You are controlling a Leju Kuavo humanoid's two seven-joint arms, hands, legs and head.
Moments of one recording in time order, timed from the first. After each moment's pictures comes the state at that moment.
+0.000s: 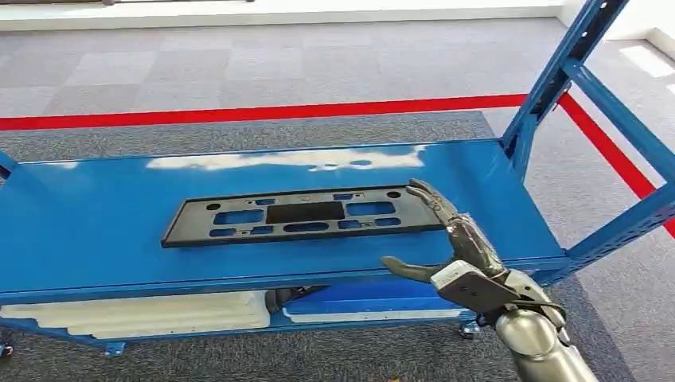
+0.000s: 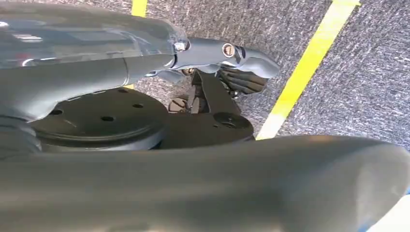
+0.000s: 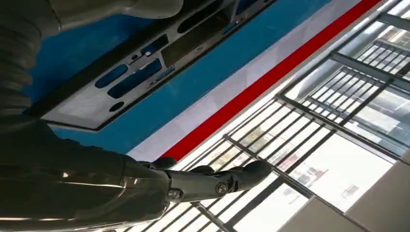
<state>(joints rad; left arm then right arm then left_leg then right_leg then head) -0.10 -0.22 1.29 -0.24 -0.88 -0.16 -0.22 -0.04 -0.15 0.19 -1.84 0.50 0.12 -0.25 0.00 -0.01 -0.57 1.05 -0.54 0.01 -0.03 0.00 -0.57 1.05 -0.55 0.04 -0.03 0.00</state>
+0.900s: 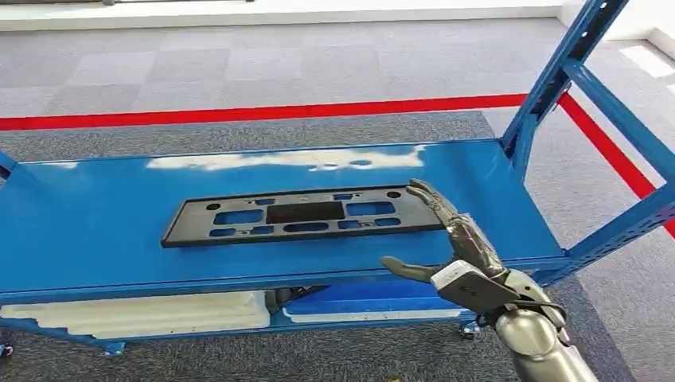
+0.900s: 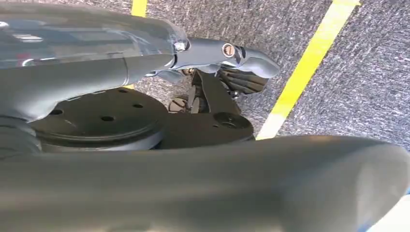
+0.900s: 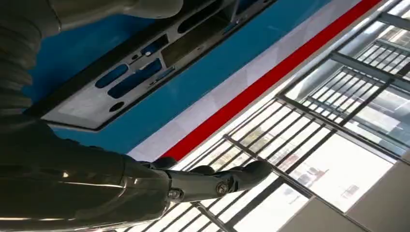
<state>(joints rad) -0.10 -0.22 1.29 -0.24 -0.88 -0.16 -0.22 -0.04 -0.15 0.19 -1.84 0.50 0.12 -0.25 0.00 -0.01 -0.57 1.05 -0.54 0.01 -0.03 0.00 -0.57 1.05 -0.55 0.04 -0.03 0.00</state>
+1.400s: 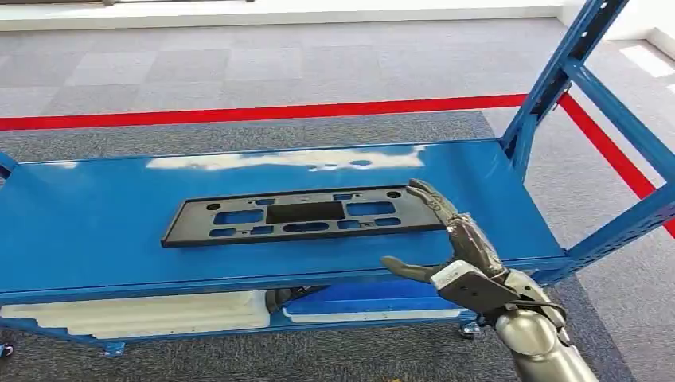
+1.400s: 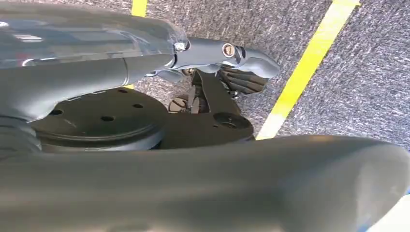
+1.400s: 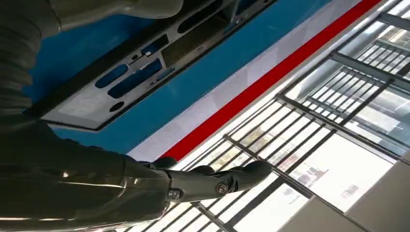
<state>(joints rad) -0.10 -0.22 1.29 -0.24 -0.88 -0.16 -0.22 -0.04 -0.15 0.19 -1.84 0.50 0.12 -0.25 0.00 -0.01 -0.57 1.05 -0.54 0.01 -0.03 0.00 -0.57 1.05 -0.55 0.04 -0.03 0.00</state>
